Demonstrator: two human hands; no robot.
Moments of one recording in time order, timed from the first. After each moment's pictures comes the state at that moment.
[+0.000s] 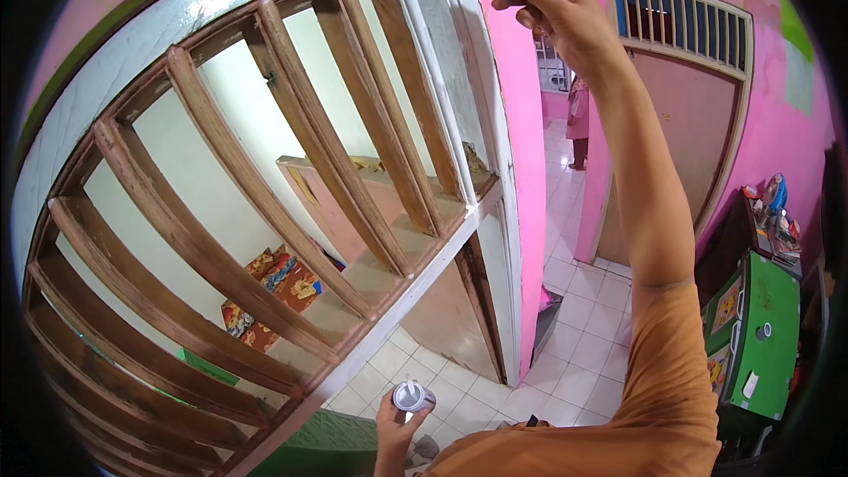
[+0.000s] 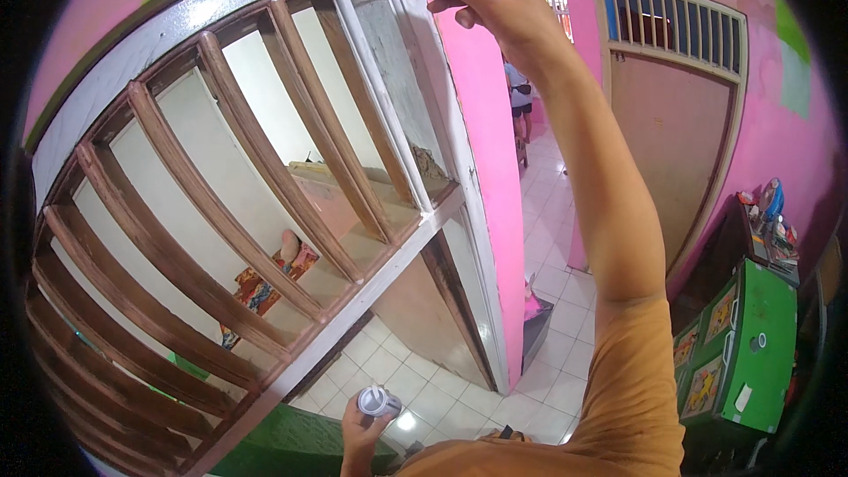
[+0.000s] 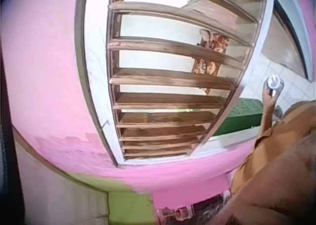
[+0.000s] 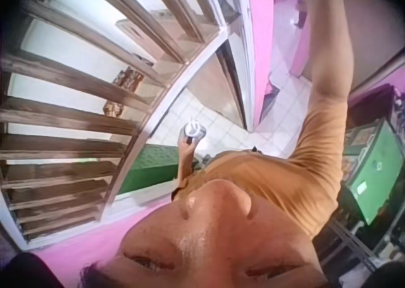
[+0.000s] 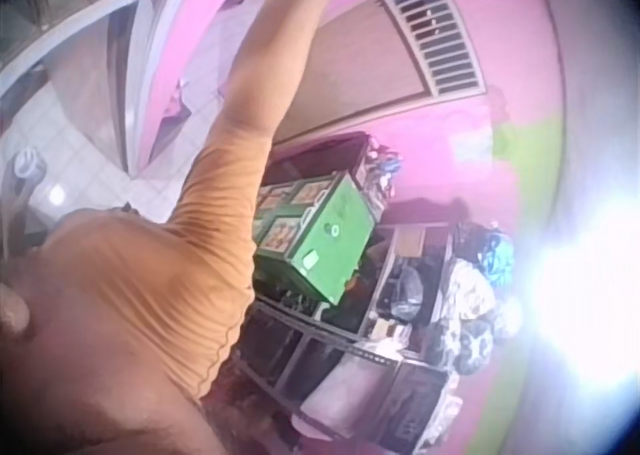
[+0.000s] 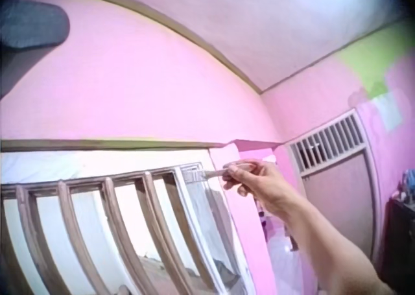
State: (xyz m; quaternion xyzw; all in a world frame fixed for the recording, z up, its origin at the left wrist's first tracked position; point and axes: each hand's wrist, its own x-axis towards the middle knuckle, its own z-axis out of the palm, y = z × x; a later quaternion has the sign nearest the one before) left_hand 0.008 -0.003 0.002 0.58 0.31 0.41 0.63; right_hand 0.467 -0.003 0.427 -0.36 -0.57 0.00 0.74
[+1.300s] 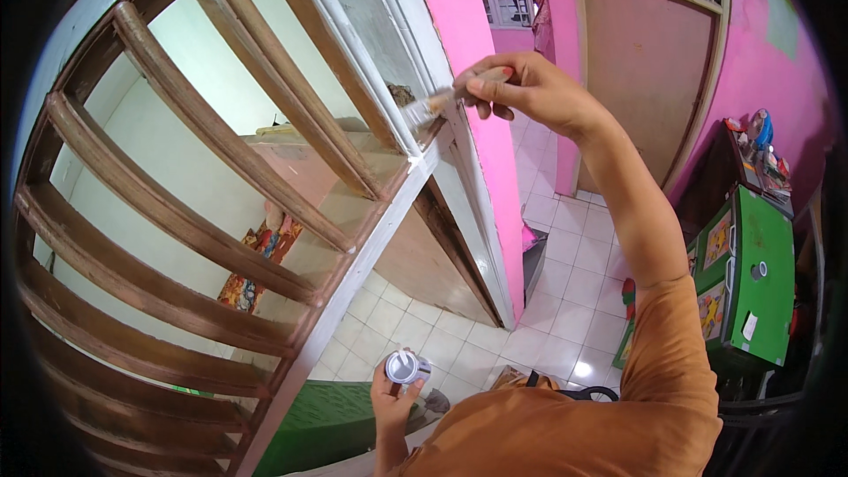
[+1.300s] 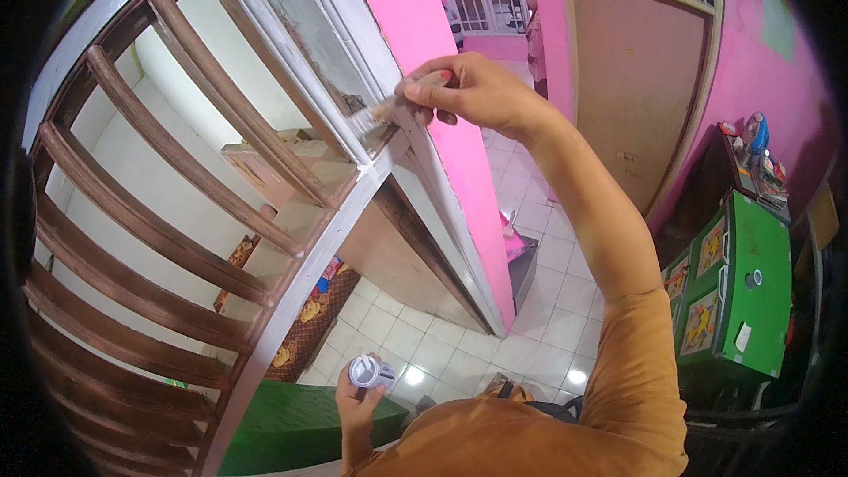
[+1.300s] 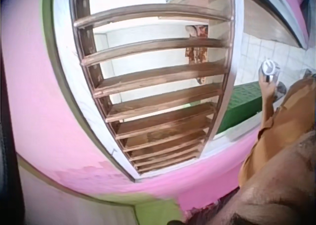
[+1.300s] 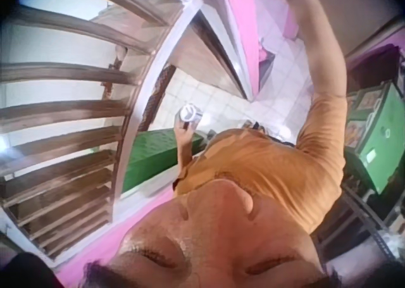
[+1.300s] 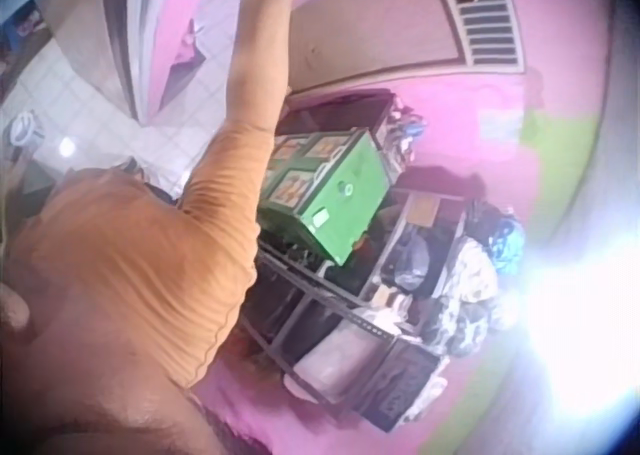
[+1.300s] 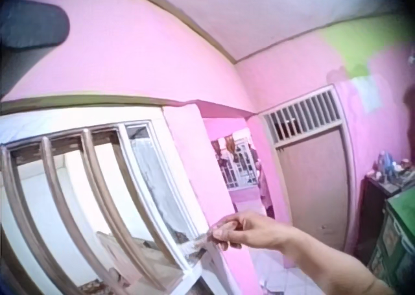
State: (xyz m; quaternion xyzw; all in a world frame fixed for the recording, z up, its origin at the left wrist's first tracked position) left_hand 0.019 -0.008 0.004 0.60 0.30 0.36 0.65; right_hand 0.466 -0.037 0.275 -0.53 -0.58 0.20 0.58
